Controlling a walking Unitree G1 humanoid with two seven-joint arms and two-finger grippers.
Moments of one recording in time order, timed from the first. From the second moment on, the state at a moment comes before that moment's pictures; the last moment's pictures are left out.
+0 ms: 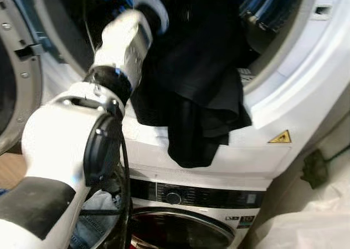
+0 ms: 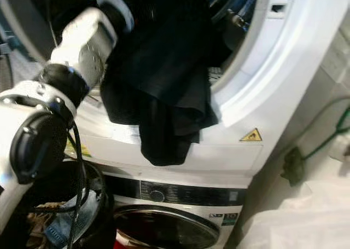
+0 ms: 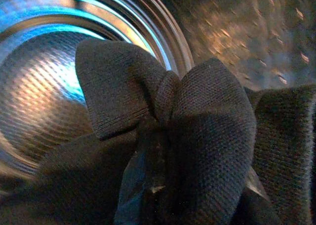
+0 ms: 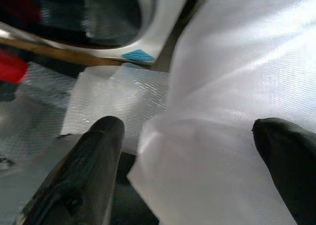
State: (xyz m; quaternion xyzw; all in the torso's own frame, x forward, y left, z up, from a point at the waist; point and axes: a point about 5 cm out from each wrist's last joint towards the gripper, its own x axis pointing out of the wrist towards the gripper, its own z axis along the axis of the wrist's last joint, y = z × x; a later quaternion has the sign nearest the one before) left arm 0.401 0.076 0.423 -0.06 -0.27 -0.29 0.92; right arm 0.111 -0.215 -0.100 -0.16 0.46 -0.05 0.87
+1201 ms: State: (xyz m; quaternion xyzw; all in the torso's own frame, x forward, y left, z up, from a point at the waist) left arm 0.401 0.100 0.404 0.09 -0.16 -0.41 0.89; right arm 0.139 -0.191 -0.098 -0.15 0.45 -0.02 0.88
